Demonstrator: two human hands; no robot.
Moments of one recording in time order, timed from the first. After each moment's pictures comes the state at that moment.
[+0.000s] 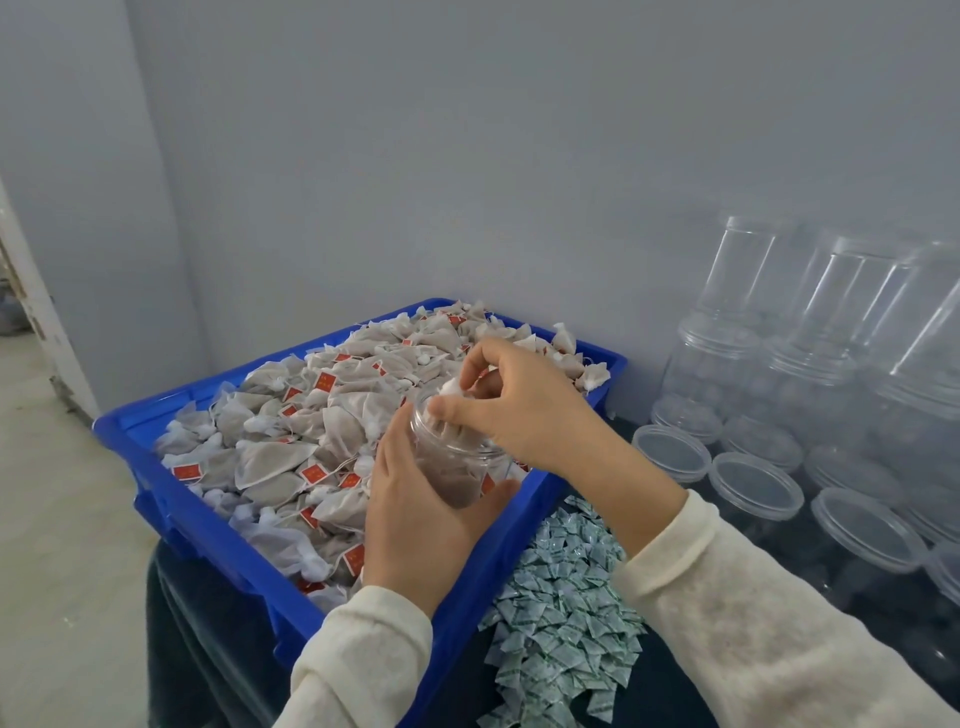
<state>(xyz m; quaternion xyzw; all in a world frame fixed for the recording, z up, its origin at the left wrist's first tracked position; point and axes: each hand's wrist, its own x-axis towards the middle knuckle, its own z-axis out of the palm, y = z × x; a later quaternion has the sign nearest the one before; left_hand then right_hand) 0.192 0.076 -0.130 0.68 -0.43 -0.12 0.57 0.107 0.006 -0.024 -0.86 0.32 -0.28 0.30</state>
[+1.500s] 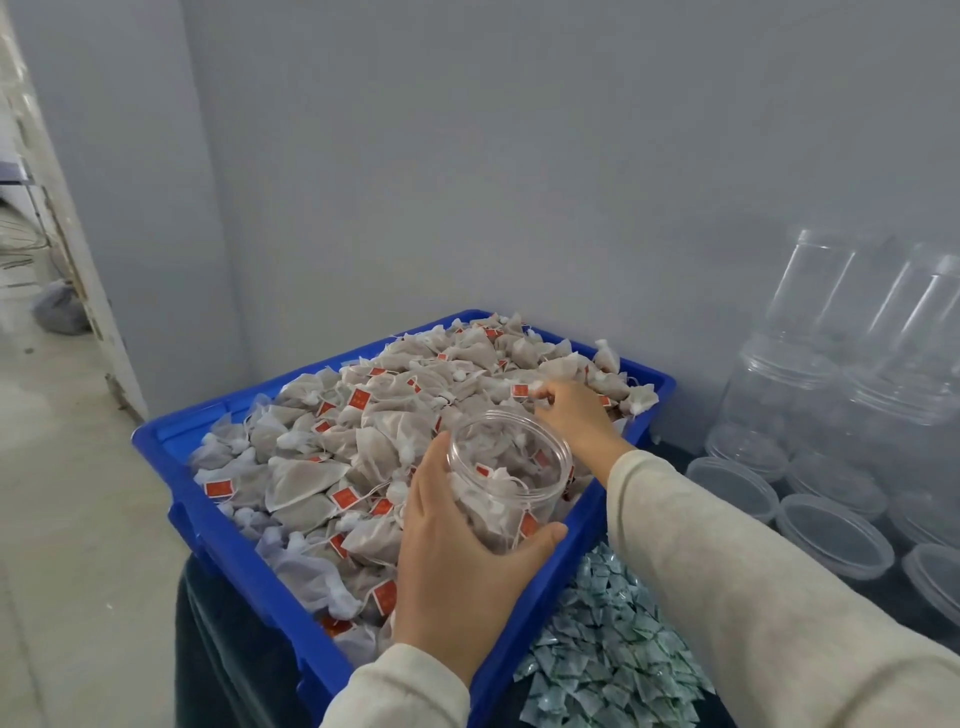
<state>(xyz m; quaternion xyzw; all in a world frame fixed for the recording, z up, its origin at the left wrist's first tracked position) 0.190 0.083 -0.128 0.67 -0.45 -0.10 0.58 0.143 -0.143 -0.104 -0.84 0.47 -0.21 0.17</state>
